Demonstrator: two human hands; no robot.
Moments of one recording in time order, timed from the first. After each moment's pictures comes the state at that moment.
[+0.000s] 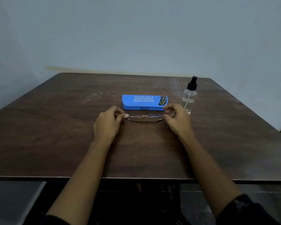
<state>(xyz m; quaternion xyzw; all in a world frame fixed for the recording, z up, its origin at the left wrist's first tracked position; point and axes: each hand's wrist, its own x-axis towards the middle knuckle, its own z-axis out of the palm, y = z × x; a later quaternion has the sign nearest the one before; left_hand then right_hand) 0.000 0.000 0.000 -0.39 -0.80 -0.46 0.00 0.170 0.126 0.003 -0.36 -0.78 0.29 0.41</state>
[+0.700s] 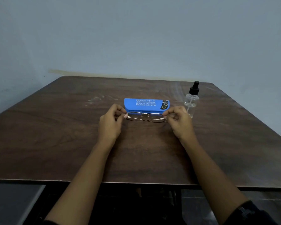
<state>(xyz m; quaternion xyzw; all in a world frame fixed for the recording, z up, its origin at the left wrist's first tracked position) -0.001 0.005 0.000 -0.40 -0.72 -0.57 -0.01 0.165 0.129 0.004 -0.32 -0.76 0.33 0.46</state>
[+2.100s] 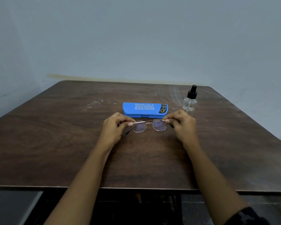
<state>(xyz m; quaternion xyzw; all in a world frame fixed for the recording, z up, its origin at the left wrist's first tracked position) 0.006 0.003 0.010 -0.49 -0.70 -0.51 -0.04 0.176 0.131 0.011 -0.30 -0.79 0.28 0.47</state>
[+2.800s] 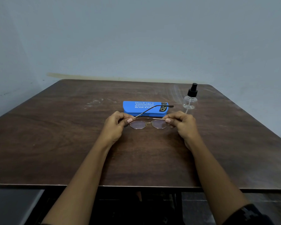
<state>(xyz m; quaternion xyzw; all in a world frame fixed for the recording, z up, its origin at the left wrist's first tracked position) 0.003 0.009 0.005 -0.43 -0.68 -0.57 -0.16 0.175 0.140 0.003 -0.32 -0.71 0.45 0.44</state>
